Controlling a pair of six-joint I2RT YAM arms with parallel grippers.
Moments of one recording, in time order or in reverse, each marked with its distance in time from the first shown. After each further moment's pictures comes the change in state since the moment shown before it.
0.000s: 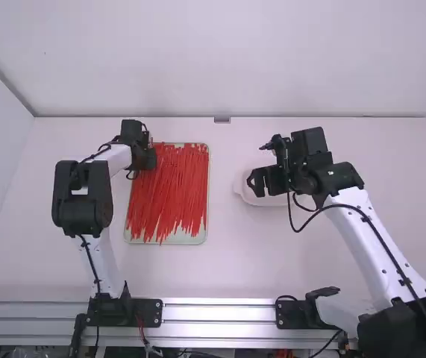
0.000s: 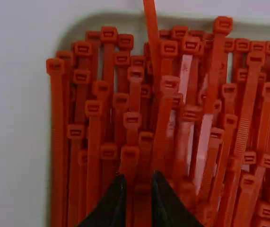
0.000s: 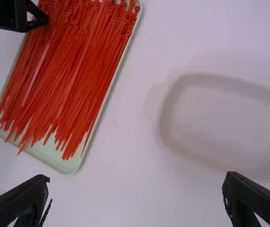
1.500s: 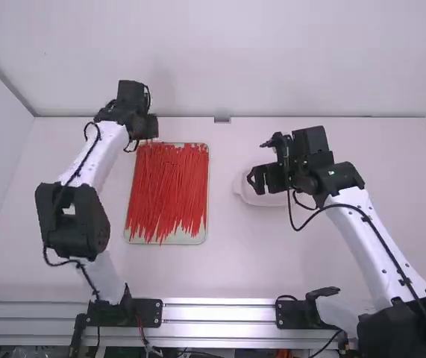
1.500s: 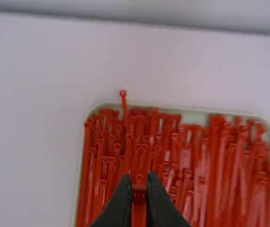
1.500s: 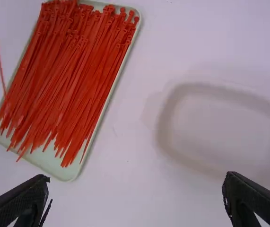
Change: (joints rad) left arm -0.109 -0.246 0.292 -0.344 -0.126 -0.092; right arm -0.004 0.000 0.000 0.036 0.000 0.000
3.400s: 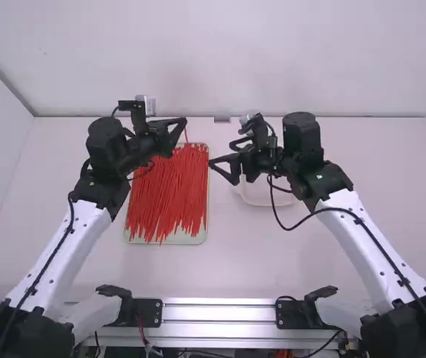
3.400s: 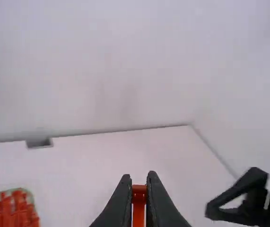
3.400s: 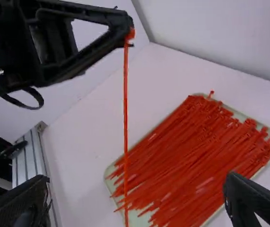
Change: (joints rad) left arm -0.120 -0.643 -0.625 0.765 0.614 -0.307; right arm 0.116 0.000 0.000 0.472 -0.440 0.079
